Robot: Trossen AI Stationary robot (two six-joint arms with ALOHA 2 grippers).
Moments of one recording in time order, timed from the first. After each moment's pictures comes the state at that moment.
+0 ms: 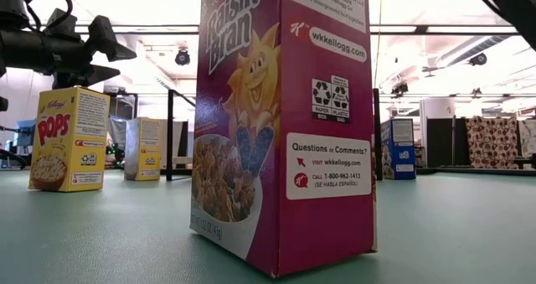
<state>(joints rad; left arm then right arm) 0.38 0.03 0.02 0.29 -0.67 -0.19 0.00 2.13 2.28 -1.54 0.22 0.41</state>
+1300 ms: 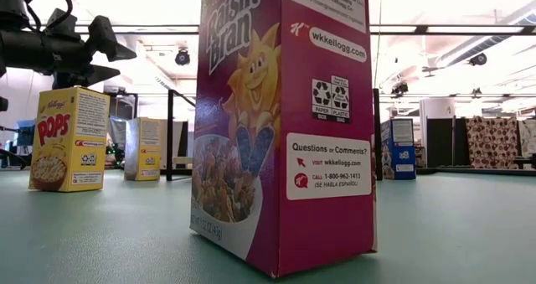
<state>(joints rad) 0.38 0.03 0.02 0.29 -0.67 -0.19 0.72 1.91 1.76 -1.51 0.06 0.99</state>
